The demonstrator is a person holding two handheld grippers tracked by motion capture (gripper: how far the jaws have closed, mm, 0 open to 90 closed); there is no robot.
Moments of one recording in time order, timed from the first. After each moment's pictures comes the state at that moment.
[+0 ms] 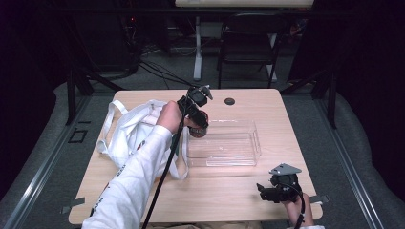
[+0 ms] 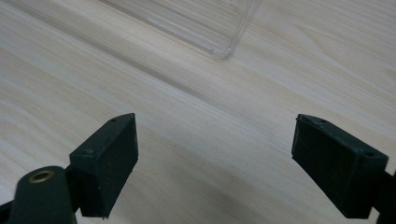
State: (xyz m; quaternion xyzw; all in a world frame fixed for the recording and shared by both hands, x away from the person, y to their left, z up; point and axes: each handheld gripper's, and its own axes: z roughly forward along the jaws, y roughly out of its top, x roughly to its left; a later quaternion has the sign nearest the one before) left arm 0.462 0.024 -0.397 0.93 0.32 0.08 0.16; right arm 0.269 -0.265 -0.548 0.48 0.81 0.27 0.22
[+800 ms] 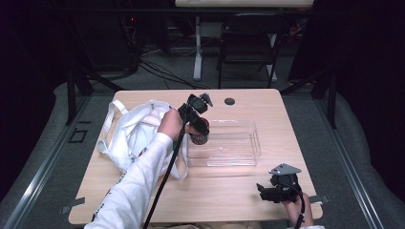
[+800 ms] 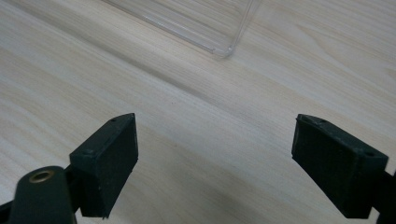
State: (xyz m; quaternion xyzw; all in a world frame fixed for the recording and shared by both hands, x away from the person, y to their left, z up) left arm 0.454 0.024 -0.417 0.93 0.32 0.06 0.16; right arm 0.269 -0.264 -0.547 0.48 0.81 0.27 0.22
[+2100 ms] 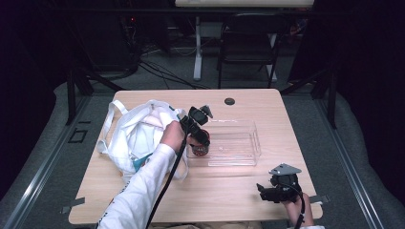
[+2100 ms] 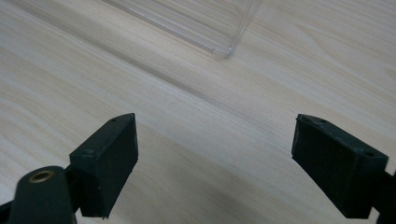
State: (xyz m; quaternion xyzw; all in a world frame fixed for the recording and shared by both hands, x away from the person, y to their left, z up) left arm 0.444 0.022 -0.457 0.93 0.34 0.03 0.15; right arm 0.268 -0.264 -0.548 0.48 0.81 0.27 0.22
